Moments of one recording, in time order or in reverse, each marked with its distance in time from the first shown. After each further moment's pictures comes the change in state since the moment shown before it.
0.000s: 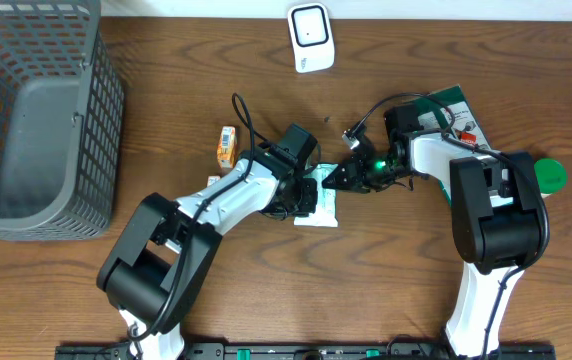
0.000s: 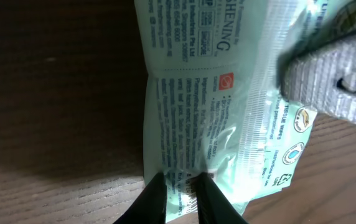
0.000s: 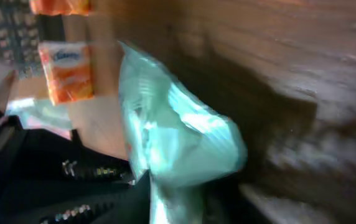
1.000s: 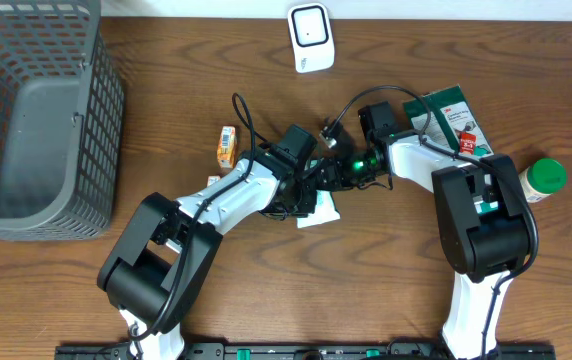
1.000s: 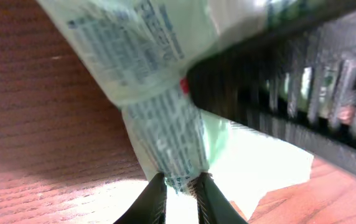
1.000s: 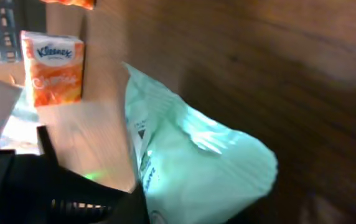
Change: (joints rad) left arm -0.001 0.002 0.000 -0.003 -0.015 0.000; right arm 0.119 -0.024 0.006 0.098 0.115 0.031
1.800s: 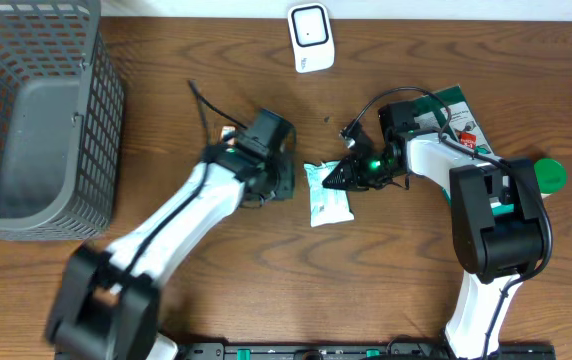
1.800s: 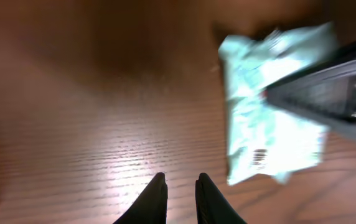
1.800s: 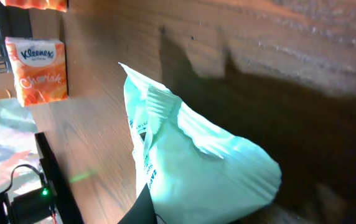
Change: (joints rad) left arm 0.091 -0.266 -0.013 -0.091 -0.129 0.038; right arm -0.084 -0.028 -0.012 -0.103 0.024 -0.033
